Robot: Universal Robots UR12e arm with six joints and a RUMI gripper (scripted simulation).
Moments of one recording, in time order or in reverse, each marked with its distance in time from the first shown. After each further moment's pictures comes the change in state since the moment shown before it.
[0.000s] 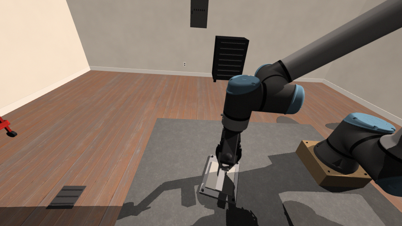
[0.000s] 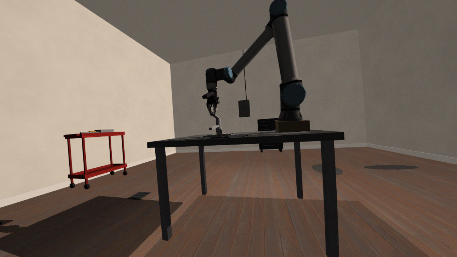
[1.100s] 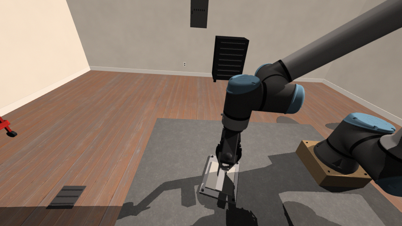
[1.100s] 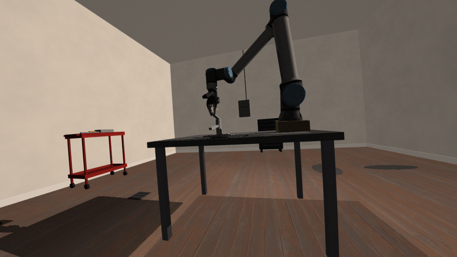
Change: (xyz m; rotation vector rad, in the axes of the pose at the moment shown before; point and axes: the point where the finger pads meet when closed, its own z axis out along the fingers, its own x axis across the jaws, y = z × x) arm 0.000 0.001 -0.001 0.000 0.000 0.000
